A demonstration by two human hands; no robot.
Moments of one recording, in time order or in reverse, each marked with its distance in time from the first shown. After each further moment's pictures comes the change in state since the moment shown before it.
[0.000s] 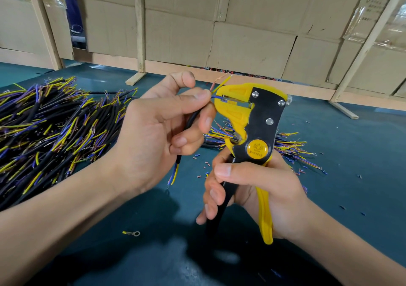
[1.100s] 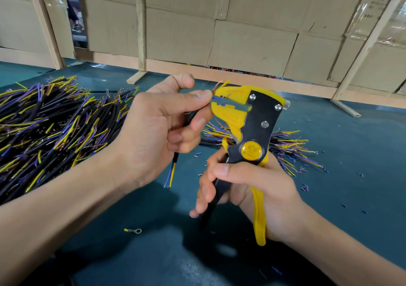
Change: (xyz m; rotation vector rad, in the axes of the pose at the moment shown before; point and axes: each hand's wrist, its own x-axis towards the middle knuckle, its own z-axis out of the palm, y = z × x) left_hand 0.005 0.002 -0.004 0.031 0.025 -0.079; right_hand 0.001 0.009 0.002 -0.016 0.017 -0.013
